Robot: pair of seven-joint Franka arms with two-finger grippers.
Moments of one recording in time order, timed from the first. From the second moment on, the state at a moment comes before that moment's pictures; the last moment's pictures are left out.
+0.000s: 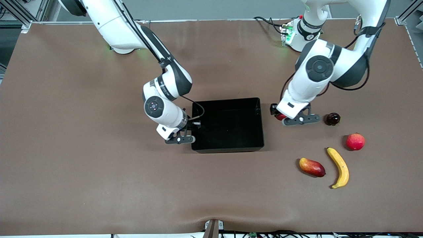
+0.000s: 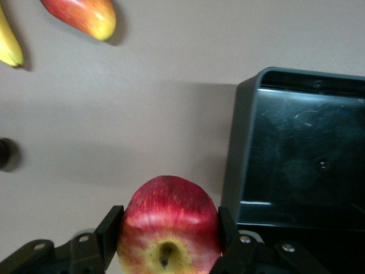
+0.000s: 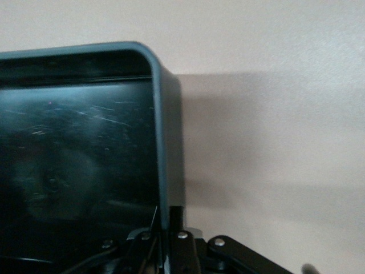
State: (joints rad) left arm 0.03 0.23 -0.50 -1.92 0.13 2.09 -0.67; right arm 0.57 0.66 0.03 -1.62 0.34 2.34 0.36
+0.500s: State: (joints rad) left arm -0.04 0.36 -0.50 -1.89 0.13 2.23 -0.84; right arm 0.51 0.64 0.00 -1.52 0.34 2.12 0.37
